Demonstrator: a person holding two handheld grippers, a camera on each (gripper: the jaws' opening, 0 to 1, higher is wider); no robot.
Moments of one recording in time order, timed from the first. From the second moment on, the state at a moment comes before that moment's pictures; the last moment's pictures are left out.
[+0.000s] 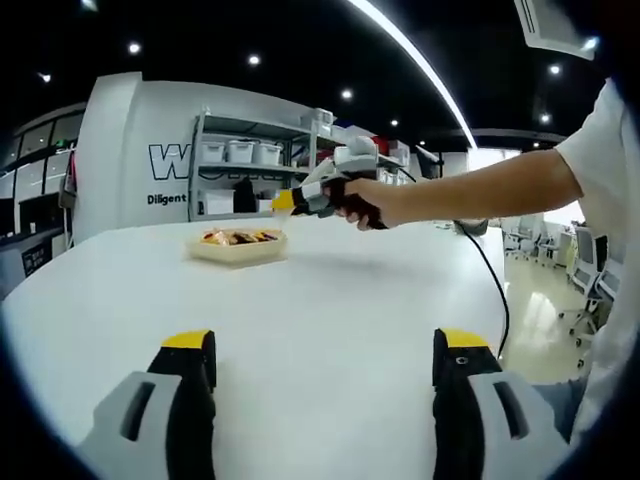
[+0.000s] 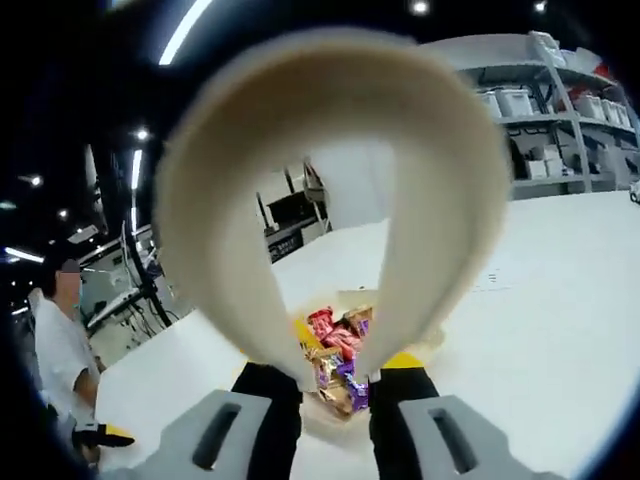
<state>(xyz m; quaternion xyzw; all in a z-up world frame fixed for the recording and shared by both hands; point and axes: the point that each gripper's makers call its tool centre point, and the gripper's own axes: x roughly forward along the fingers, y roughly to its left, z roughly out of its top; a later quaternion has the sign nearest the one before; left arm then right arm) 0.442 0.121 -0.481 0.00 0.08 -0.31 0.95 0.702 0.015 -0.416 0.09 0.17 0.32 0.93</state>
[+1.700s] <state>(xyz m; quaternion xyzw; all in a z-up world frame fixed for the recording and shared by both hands) 0.439 0.117 -0.487 0.00 0.11 -0.33 0.94 0.528 -0.021 -0.384 0.02 0.16 0.34 0.93</state>
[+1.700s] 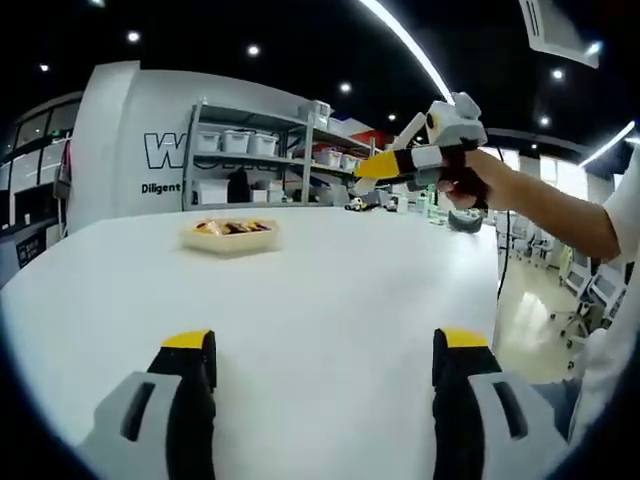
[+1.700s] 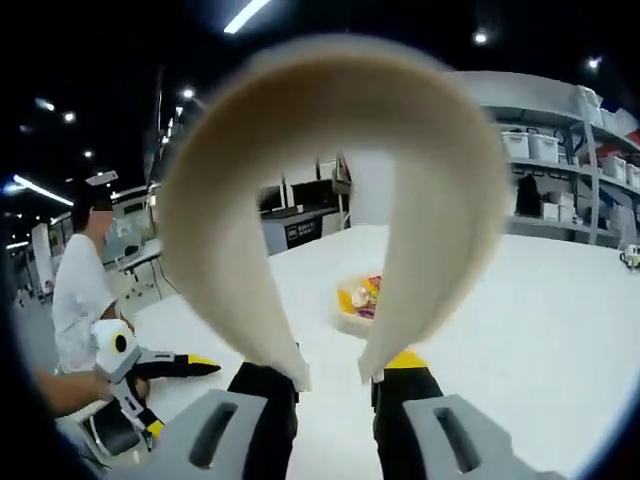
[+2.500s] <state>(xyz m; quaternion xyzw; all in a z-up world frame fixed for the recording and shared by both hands) 0.436 0.114 -0.489 -0.02 0.13 -0.33 0.94 0.467 -0.063 -0.425 0.00 0.16 0.28 0.95</state>
